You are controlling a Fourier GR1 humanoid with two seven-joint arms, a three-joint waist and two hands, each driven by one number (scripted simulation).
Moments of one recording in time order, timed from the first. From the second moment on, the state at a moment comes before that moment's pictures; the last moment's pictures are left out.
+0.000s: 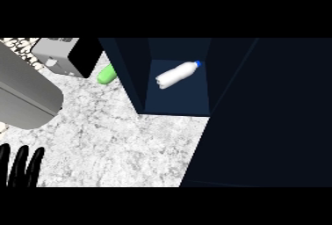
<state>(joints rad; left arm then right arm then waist) 0.51 0.44 -0.32 -2.27 0.55 0.20 -0.43 0.51 -0.35 0.55 -2.34 0.14 0.20 -0.06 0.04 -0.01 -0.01</state>
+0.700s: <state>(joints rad) 0.69 0.52 -0.14 -2.30 0.69 0.00 -0.48 0.27 -0.16 0.54 -2.26 0.09 0.20 0.18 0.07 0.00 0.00</state>
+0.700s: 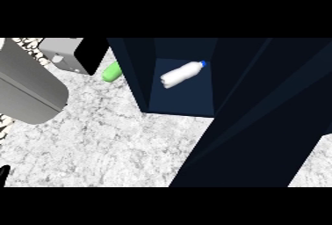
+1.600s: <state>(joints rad) 0.95 0.52 0.18 -2.27 0.92 -0.34 -0.54 -0.43 0.00 0.43 -1.83 -0.33 -0.11 0.39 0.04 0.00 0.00</state>
